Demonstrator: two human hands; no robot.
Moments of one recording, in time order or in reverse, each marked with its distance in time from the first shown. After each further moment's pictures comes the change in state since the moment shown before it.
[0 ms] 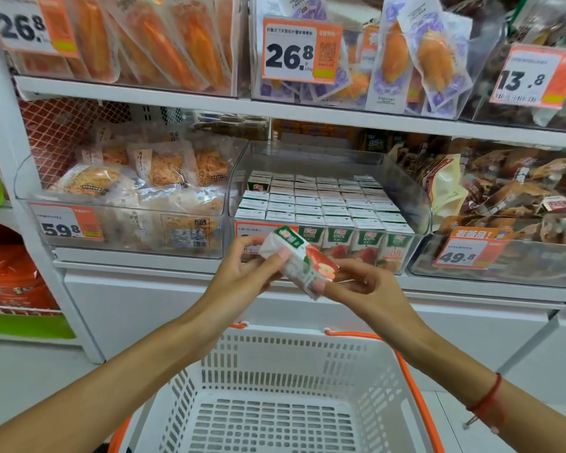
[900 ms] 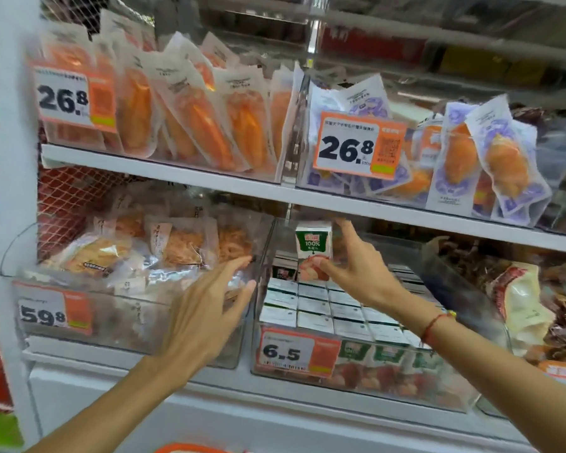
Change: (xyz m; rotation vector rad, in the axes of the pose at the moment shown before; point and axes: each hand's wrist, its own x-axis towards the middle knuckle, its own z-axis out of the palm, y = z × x) left_hand 0.124 -0.003 -0.097 0.990 0.512 0.578; right_hand 0.219 -0.048 0.009 -0.708 0.117 -0.470
